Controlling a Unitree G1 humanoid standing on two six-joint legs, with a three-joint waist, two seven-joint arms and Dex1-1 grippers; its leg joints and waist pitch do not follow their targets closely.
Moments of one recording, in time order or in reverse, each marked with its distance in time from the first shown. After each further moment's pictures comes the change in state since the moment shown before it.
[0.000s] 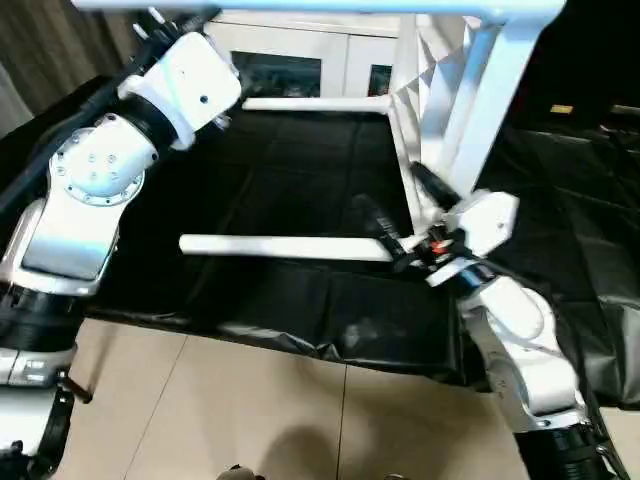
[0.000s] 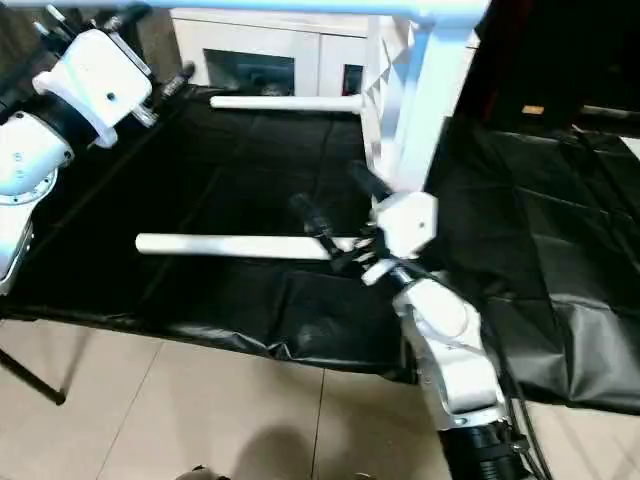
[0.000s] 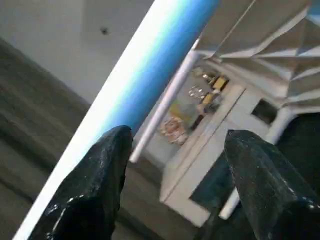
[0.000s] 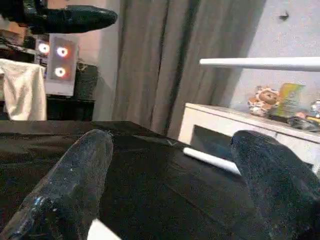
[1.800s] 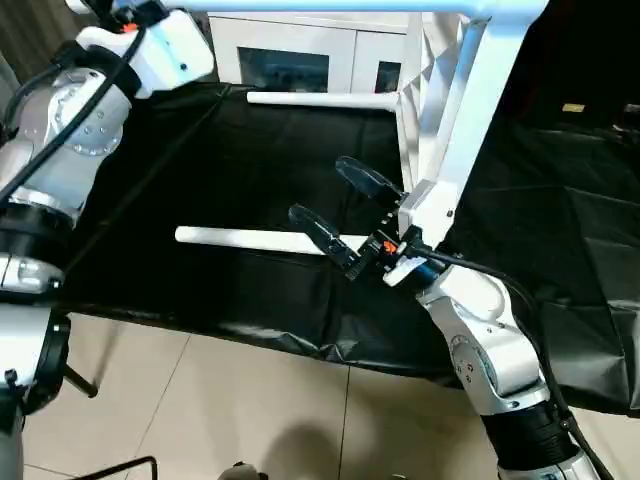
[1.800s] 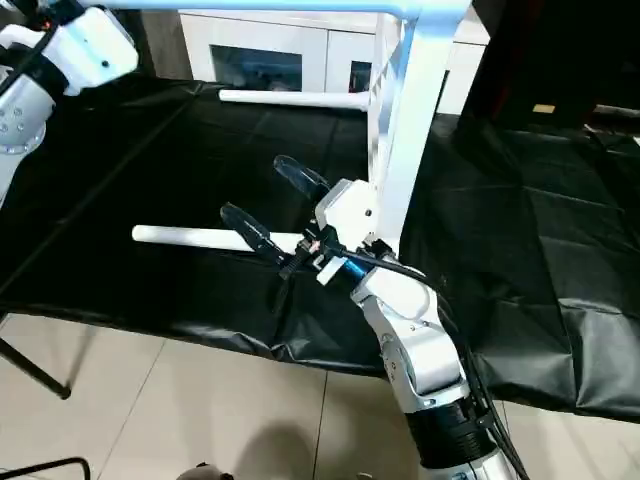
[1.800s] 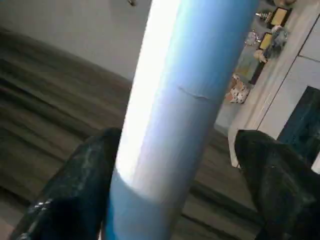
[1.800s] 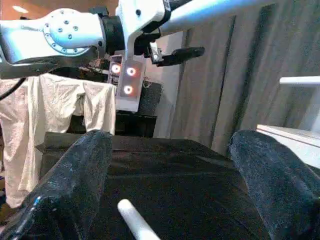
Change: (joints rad) left arm -0.296 0.024 -0.018 0.629 0.271 -0.323 0.194; right arm -0.089 0.067 0.080 0.014 0.046 0.029 0.172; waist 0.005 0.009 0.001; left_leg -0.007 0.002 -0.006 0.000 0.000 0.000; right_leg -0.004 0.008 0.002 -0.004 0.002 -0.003
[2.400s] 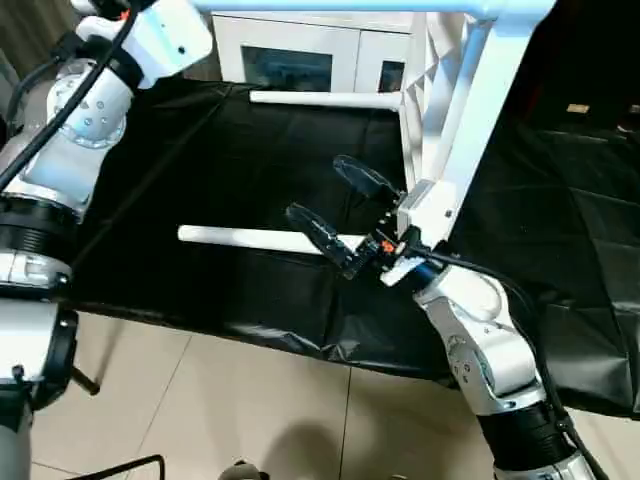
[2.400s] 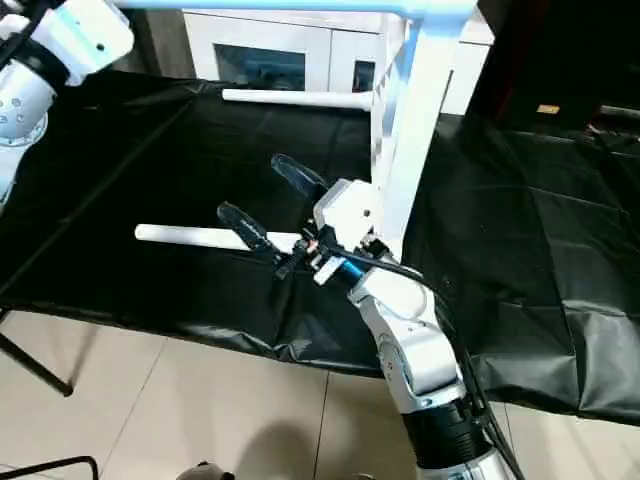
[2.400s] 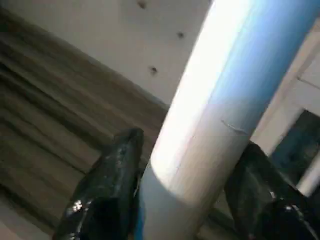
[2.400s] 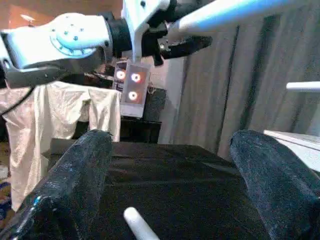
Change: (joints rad) left arm 0.032 -0.041 0.051 -0.056 -0.098 0.043 -0.060; right arm 0.001 0.026 0.000 0.002 0.005 -0.015 0.017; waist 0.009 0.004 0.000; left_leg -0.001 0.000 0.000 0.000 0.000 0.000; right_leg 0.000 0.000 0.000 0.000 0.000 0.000
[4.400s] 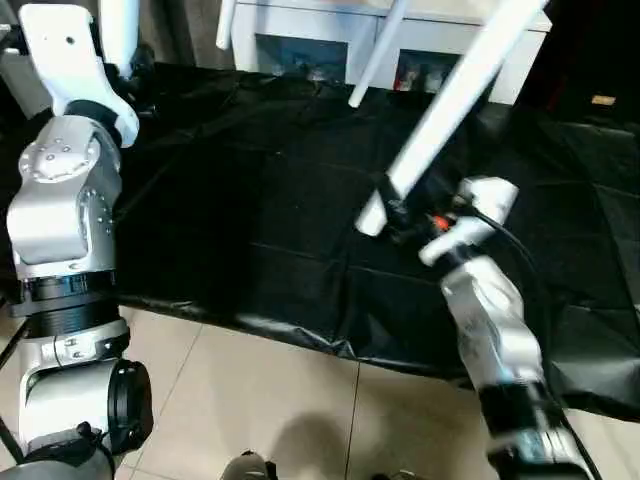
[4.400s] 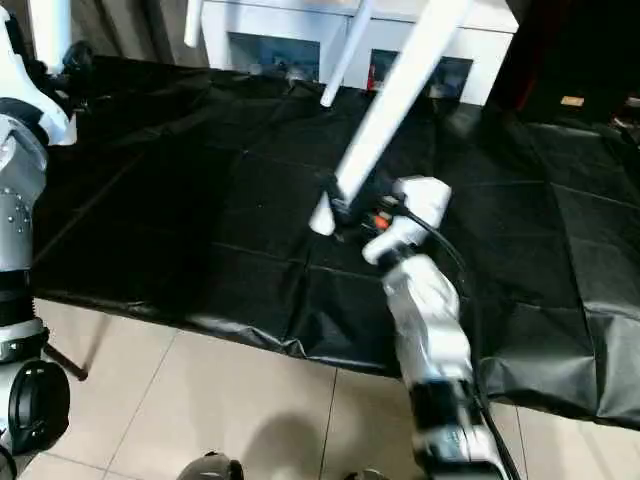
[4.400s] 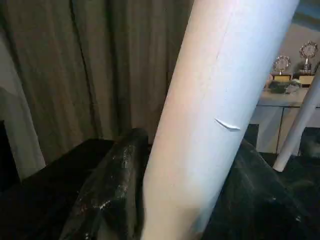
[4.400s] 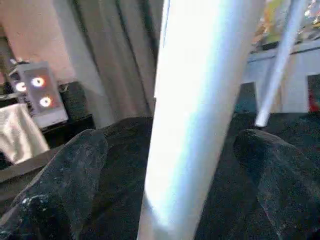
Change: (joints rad) left arm 0.229 -0.296 0.449 -0.552 -0.509 0.805 0.015; right arm -0.125 0.057 -0.283 0.429 0.103 -0.006 -0.149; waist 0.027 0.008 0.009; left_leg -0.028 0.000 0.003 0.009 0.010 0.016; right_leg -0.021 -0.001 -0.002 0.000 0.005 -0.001
